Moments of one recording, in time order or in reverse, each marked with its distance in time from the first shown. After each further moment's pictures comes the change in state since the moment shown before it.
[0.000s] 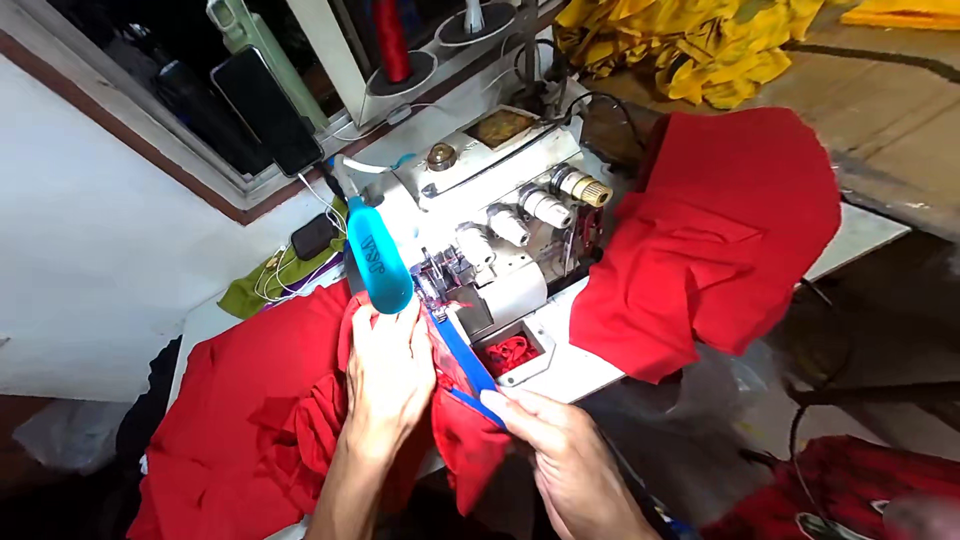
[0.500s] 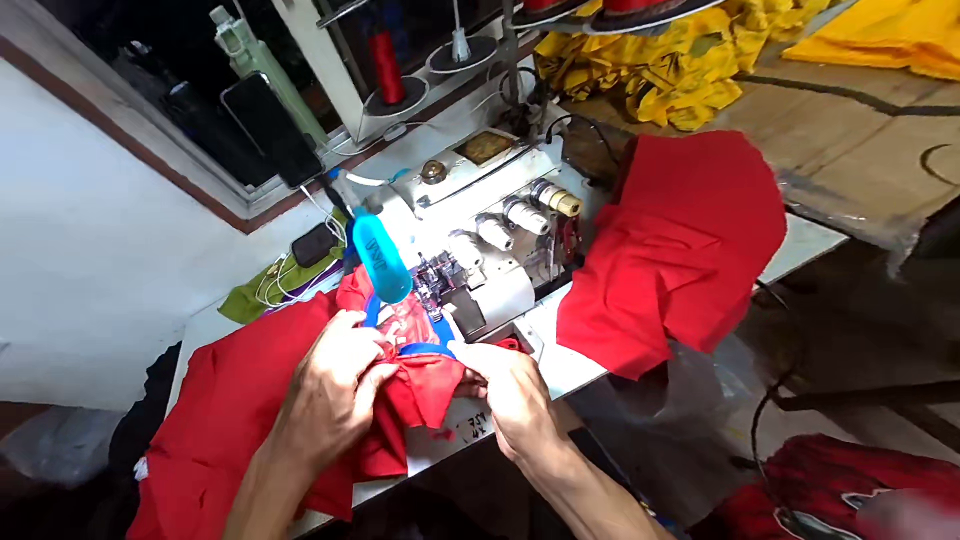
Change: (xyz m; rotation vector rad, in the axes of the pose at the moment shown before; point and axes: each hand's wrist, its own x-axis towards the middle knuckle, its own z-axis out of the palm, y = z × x) left_hand -0.015 -0.055 -0.062 -0.136 -0.066 0.391; right_hand 0.037 -0.003 0.030 0.051 0.044 -0.030
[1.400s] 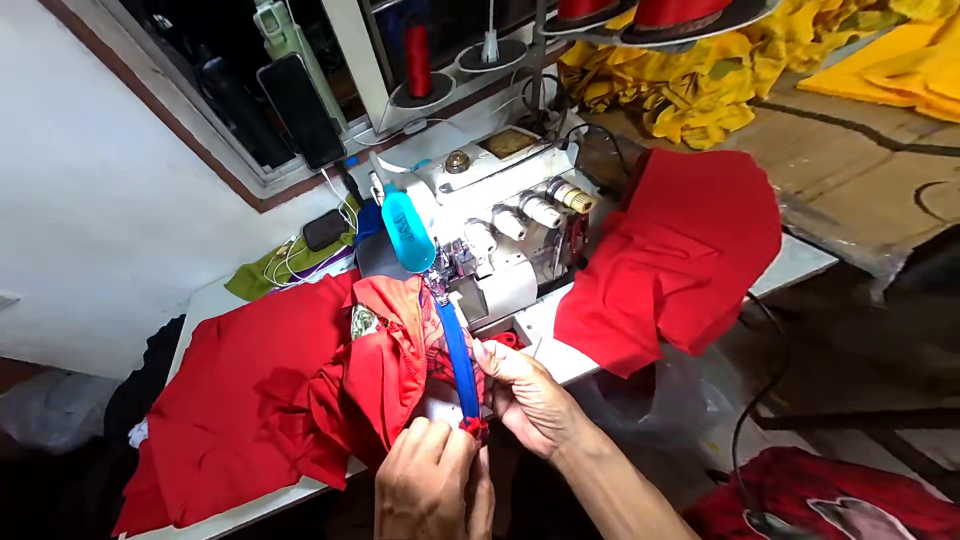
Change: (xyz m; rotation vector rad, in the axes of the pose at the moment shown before) left_hand -0.050 0.131 0.039 -0.055 0.152 -0.186; right_hand 0.001 -0.003 -0.035 0.297 -0.267 0.316
